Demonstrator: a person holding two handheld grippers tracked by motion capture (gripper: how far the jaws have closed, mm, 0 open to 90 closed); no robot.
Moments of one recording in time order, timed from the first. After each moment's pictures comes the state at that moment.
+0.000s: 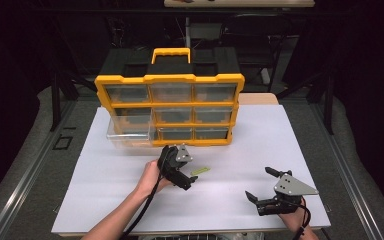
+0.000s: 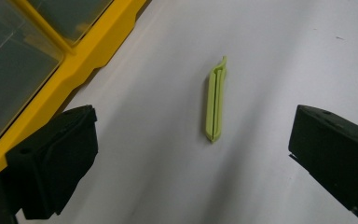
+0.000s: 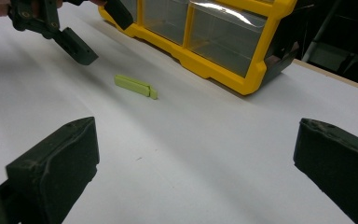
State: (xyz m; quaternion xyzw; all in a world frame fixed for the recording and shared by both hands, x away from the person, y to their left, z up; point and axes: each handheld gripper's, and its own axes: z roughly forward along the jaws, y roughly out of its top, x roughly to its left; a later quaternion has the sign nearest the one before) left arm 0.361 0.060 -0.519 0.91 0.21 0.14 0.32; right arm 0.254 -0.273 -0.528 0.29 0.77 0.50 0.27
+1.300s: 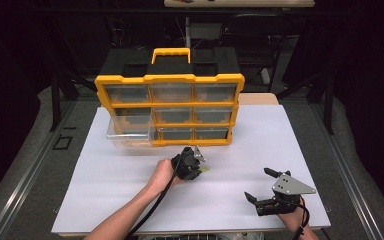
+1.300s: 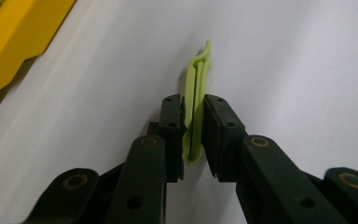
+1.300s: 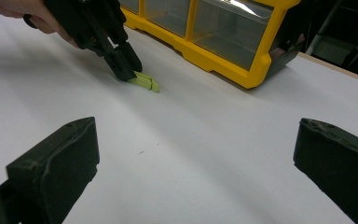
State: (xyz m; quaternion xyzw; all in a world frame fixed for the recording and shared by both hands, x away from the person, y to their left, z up) left arm 0.378 0.027 -0.538 0.95 0.20 0.08 0.24; right arm 0.256 -0.271 -0.530 0.30 0.78 0.49 0.26
